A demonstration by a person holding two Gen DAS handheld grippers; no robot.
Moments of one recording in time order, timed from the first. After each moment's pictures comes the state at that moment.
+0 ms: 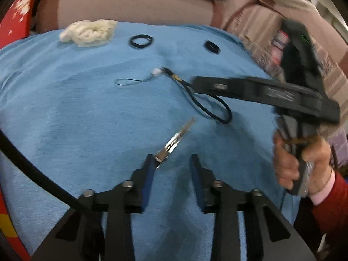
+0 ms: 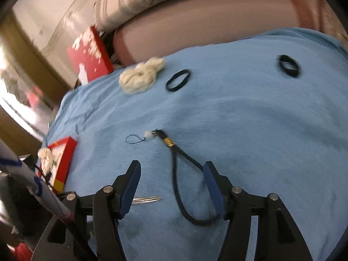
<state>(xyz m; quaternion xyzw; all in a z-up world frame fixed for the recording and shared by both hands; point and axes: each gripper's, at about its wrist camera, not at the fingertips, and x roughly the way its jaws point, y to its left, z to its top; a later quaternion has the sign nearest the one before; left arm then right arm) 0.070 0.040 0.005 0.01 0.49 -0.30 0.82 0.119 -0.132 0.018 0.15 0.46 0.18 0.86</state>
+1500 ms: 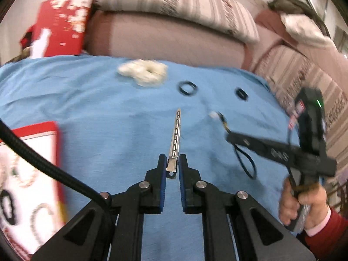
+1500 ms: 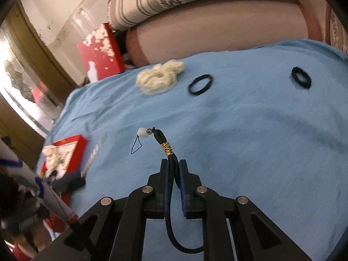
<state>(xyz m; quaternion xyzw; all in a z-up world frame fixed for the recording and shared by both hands) 0.059 0.118 0.072 -0.05 0.41 -0.17 0.89 0.088 -0.105 0.047 0.16 0.44 0.19 0.86</state>
